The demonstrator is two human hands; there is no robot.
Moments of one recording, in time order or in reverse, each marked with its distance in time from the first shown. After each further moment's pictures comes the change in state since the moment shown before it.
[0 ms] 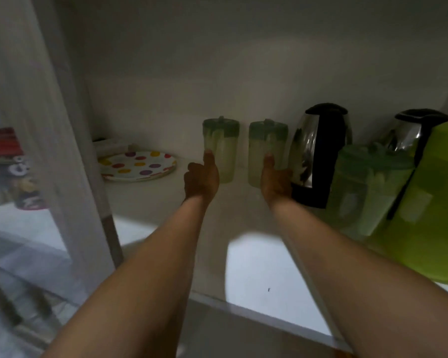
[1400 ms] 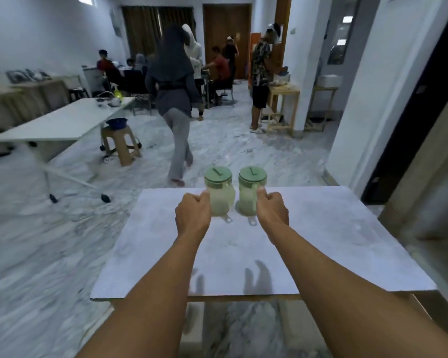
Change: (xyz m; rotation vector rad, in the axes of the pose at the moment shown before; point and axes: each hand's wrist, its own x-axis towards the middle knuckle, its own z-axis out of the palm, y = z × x) left_hand -0.456 -0.392 -0.713 0.197 1.171 -0.632; right_hand -0.819 0.139 0.304 -0.350 -1.285 -0.355
